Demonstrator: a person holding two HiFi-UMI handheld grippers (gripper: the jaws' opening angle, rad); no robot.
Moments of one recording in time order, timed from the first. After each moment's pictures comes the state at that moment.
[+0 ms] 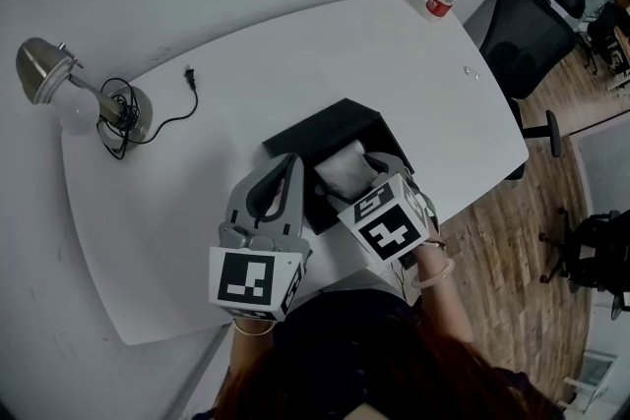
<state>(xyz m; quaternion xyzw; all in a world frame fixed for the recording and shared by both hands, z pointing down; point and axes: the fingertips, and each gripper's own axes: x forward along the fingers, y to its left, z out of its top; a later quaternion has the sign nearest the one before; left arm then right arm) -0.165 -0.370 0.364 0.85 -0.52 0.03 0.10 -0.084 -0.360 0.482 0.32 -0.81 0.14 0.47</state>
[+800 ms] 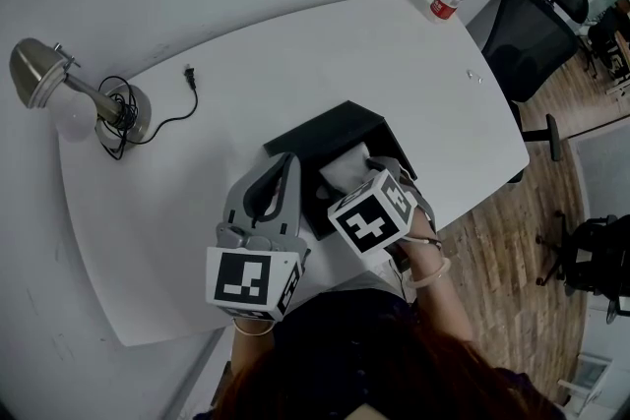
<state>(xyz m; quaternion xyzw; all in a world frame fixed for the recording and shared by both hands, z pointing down) -0.174 -0.379 0.371 0.84 -0.53 0.02 0.12 -0.074 -0.368 0.501 0.34 -0.75 0.15 0.55</state>
